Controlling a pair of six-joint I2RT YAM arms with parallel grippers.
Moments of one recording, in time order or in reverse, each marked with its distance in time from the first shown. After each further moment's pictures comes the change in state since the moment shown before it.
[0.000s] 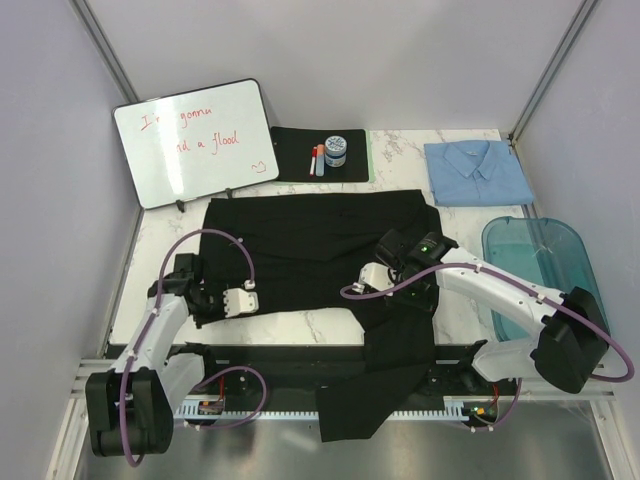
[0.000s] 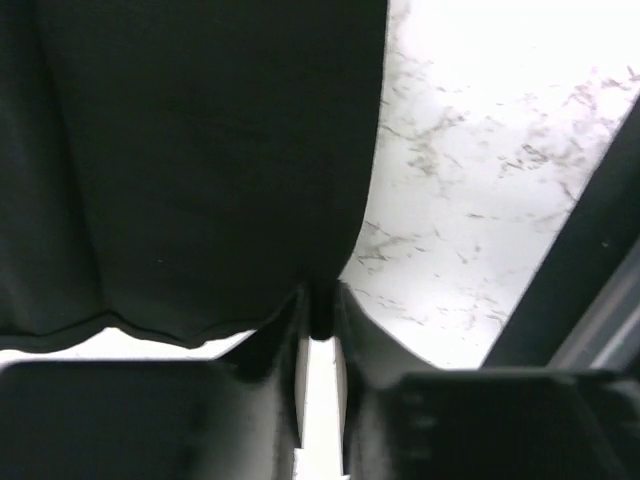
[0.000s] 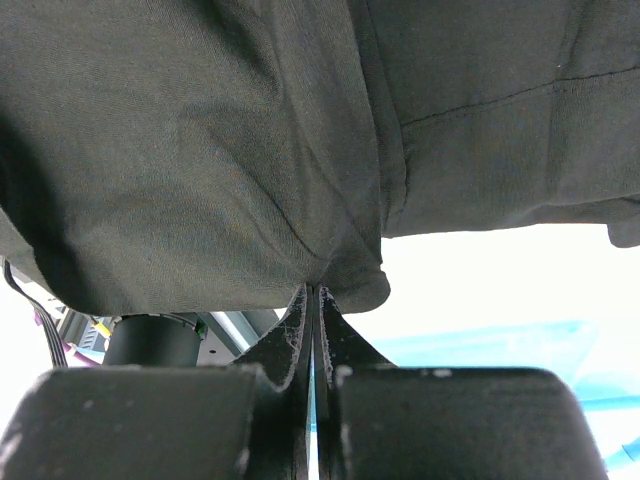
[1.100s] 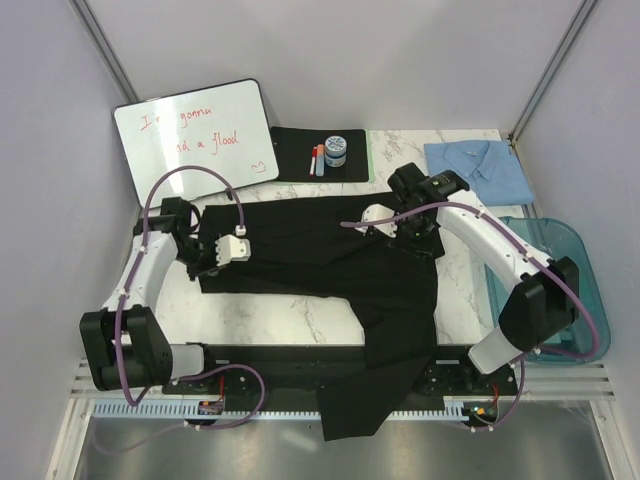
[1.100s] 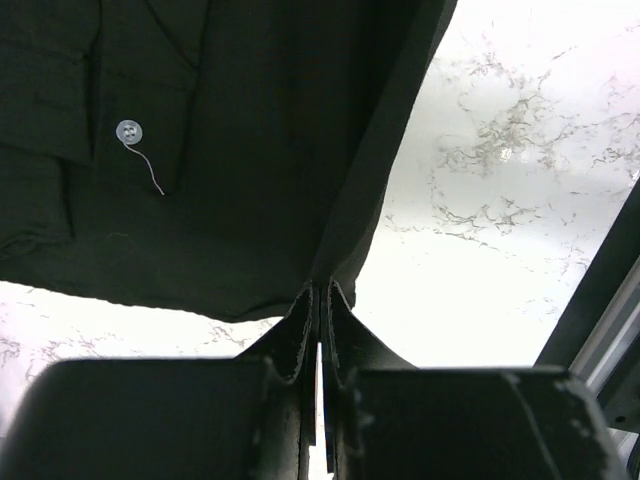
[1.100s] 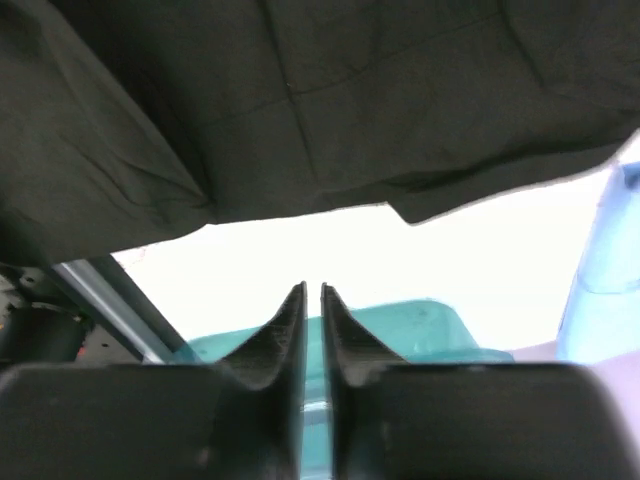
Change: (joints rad) left arm 0.039 0.327 0.518 -0.229 0.112 0.041; right arm -0.272 0.232 0.448 -0.105 -0.033 -0.271
